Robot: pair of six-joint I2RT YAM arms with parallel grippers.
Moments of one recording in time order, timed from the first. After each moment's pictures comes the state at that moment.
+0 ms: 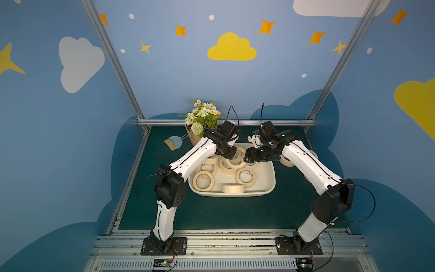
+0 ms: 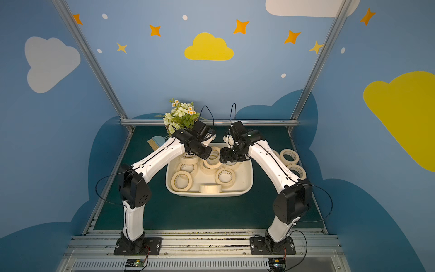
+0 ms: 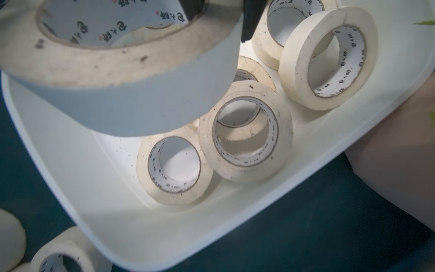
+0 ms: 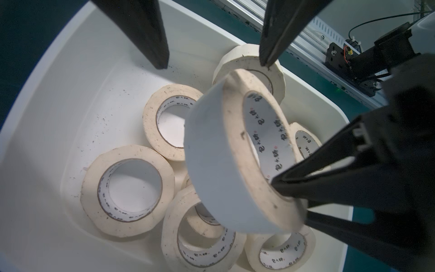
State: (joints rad) left arm -0.63 2.04 1.97 -1.05 0.05 -0.04; right arm 0.53 1.70 1.69 -1.13 -0.26 0.23
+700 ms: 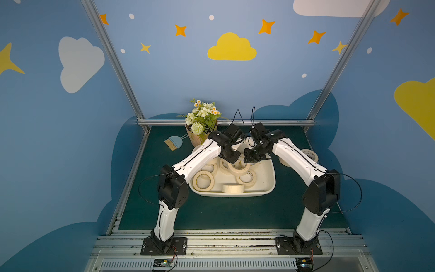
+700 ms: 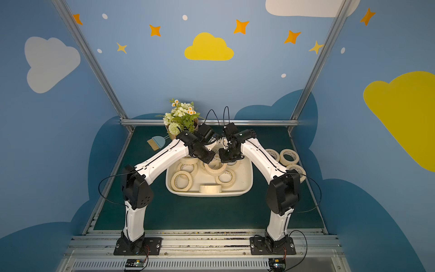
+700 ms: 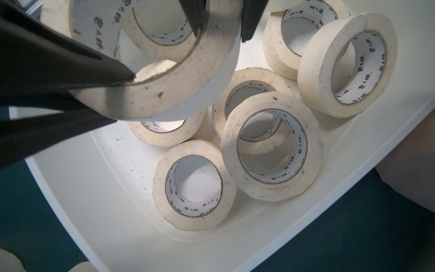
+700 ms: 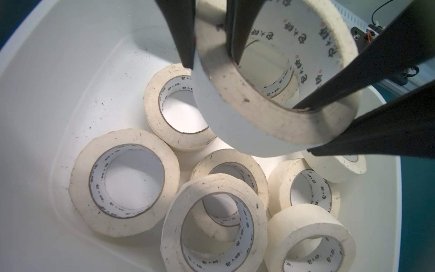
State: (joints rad) left arm -0.68 2.03 2.00 -1.09 0.04 -0.04; right arm 0.54 1.82 1.72 -1.12 -0.20 0.23
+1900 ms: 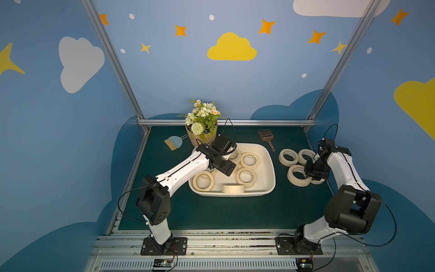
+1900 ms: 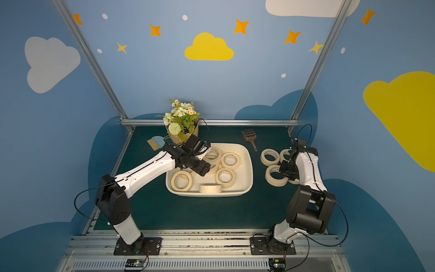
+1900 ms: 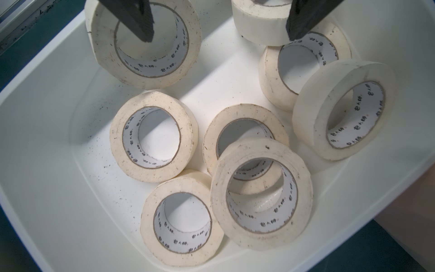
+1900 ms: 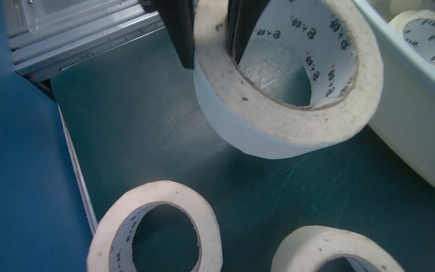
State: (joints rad) left arm -0.68 1.74 1.52 -0.87 0.01 -0.06; right arm -0.25 1.60 1.29 -1.14 0.02 0.20
